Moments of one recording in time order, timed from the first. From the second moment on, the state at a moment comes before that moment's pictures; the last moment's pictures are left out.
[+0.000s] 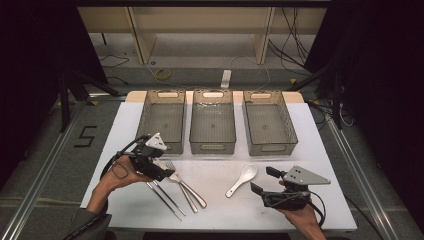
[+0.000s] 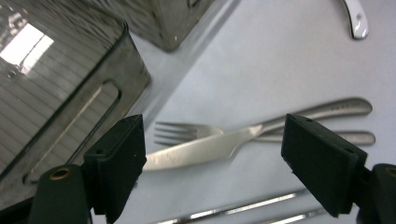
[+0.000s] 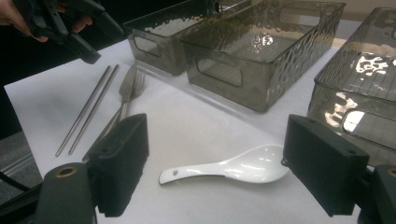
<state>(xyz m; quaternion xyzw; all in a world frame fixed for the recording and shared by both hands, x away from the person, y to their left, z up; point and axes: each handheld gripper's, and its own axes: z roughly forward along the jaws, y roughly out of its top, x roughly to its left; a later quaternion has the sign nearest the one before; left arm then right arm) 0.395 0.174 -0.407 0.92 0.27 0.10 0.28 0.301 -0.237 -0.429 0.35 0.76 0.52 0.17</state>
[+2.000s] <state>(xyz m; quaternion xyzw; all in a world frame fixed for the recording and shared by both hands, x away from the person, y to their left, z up) 0.379 0.186 -0.462 0.99 0.14 0.00 0.06 0.302 -0.234 -0.431 0.35 0.78 0.50 0.17</state>
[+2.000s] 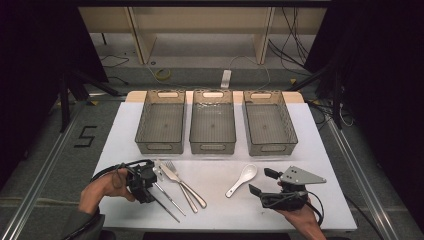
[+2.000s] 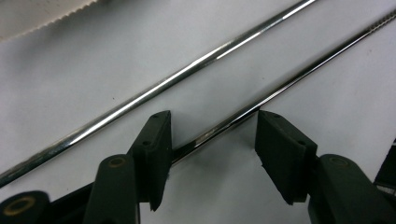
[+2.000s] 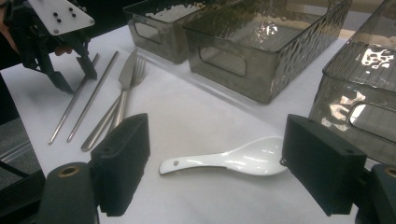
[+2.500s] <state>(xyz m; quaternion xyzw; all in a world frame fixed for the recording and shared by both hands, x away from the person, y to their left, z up) 0.370 0.186 -0.462 0.99 0.14 0.01 0.07 0.302 -0.233 -0.432 0.35 0.78 0.49 0.16</state>
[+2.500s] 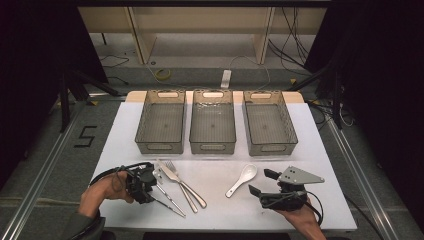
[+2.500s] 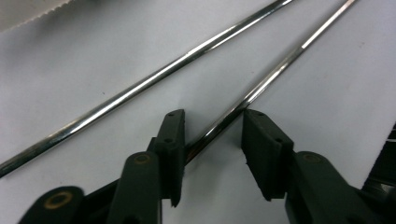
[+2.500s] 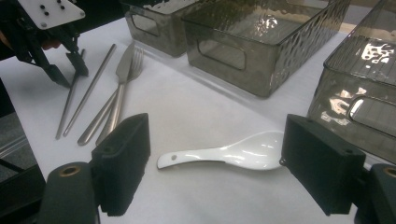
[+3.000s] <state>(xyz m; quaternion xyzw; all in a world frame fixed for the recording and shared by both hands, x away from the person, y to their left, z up) 0.359 0.194 -0.460 0.99 0.13 -0.01 0.05 0.303 -0.232 -0.433 0.35 0.79 0.48 0.16</state>
